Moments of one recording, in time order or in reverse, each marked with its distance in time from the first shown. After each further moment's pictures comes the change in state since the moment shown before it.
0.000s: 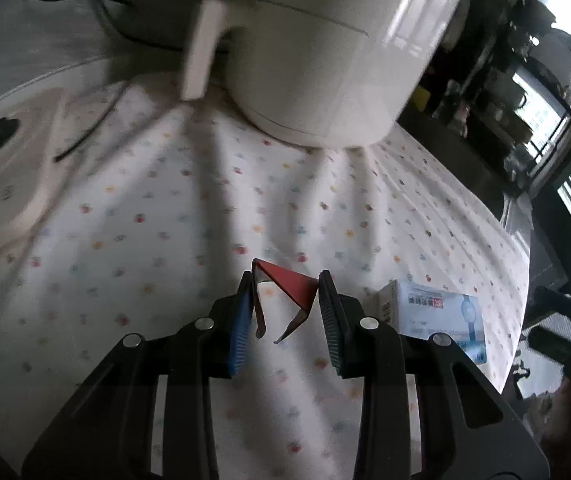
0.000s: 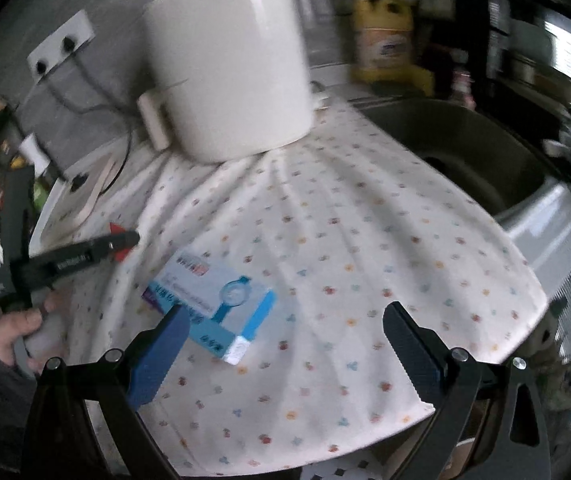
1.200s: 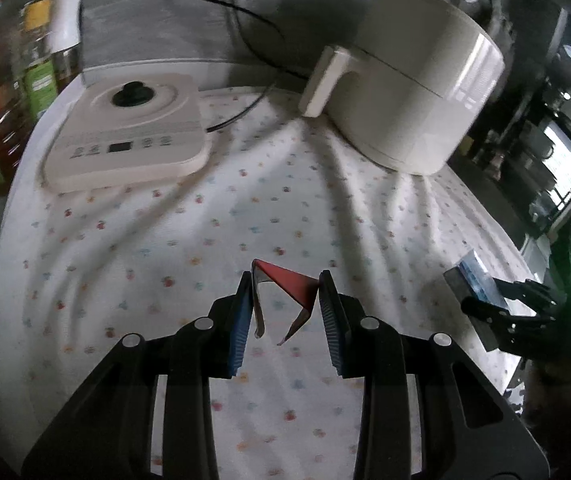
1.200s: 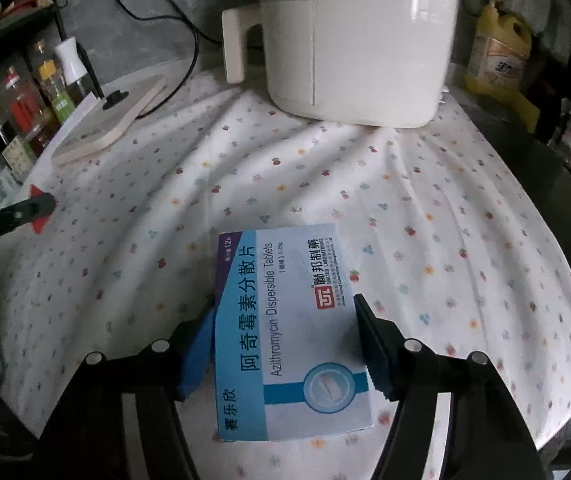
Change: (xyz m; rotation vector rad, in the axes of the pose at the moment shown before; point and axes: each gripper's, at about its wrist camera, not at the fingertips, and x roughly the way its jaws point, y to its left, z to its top) left arm -0.075 0.060 -0.044 -0.144 -0.096 0.111; right arm 0.063 0.060 0.010 -0.238 0.095 0.050
